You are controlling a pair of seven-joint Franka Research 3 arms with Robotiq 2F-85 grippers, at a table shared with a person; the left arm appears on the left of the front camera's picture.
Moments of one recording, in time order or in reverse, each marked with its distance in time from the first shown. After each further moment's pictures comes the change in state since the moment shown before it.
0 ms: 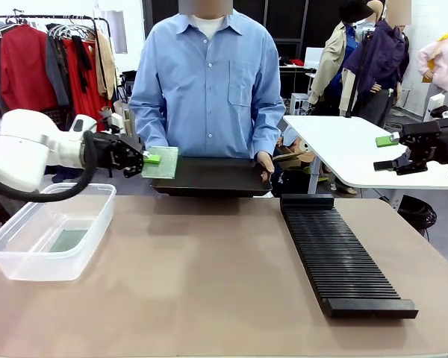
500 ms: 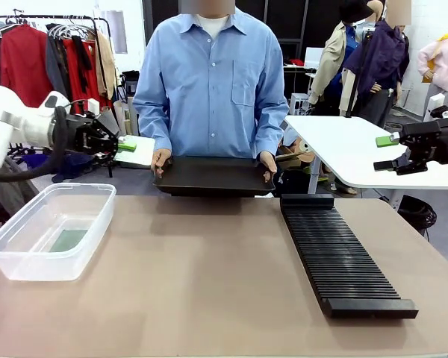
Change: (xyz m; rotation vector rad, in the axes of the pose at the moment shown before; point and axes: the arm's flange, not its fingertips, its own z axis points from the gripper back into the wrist) left arm -0.008 -0.057 0.052 0.142 -0.009 0.174; right arm 0.000 0.000 0.000 0.000 0.000 0.000
